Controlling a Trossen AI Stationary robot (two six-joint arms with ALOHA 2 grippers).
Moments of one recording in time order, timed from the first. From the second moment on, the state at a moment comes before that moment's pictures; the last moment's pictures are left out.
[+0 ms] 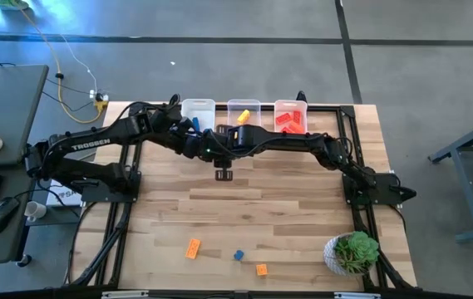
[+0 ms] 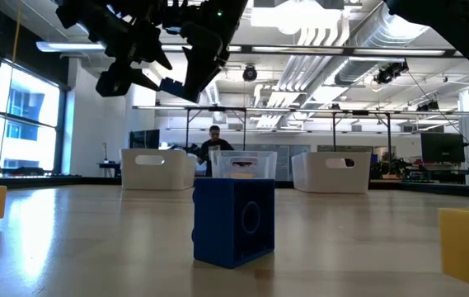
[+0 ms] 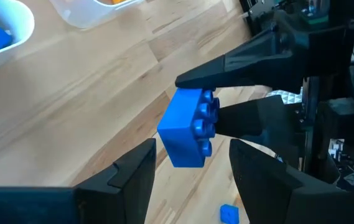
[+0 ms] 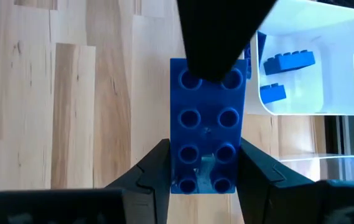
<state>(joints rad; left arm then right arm) 0.55 1.11 0.85 -0.49 0.38 -0.77 -0.05 2.30 2.36 -1.13 0.21 -0.17</state>
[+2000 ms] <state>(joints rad) 0.61 1.15 0.85 -0.47 -0.10 -0.32 -0.05 2.27 2.34 -1.19 0.27 0.36</state>
